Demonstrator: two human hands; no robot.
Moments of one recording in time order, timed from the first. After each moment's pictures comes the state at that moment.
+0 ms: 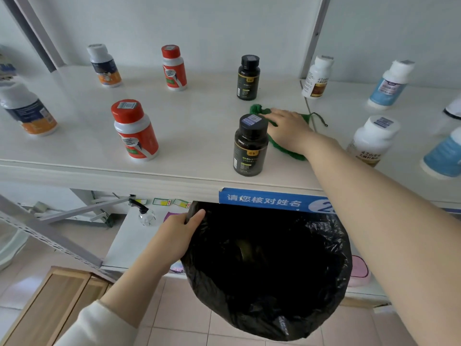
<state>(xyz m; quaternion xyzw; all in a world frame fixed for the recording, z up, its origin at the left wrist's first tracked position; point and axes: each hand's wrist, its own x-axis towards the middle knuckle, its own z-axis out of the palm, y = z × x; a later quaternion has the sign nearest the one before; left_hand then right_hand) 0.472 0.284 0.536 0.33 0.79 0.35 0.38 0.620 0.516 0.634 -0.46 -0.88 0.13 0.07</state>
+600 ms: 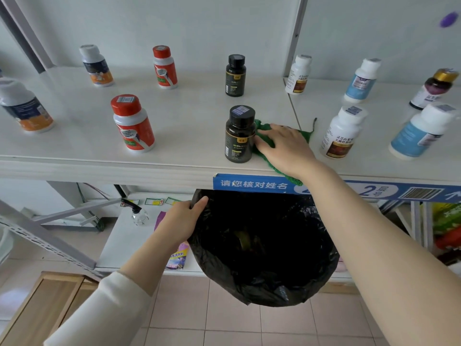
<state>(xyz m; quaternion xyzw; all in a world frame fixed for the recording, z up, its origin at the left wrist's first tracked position) 0.487 0.288 0.548 0.35 0.79 0.33 0.38 0.655 0.443 0.627 -0.50 -0.85 0.12 0.09</state>
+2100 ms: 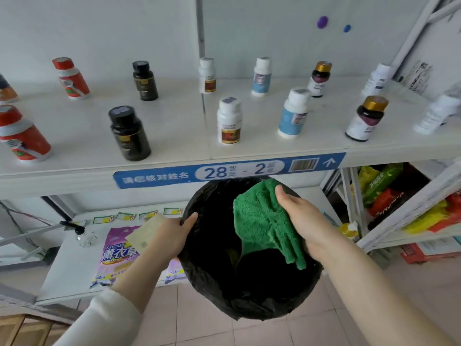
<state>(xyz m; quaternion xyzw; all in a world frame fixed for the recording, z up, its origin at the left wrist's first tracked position) 0.634 0.297 0.538 0.43 0.77 0.26 0.38 0.863 0.321 0.612 -0.58 -0.50 0.58 0.28</state>
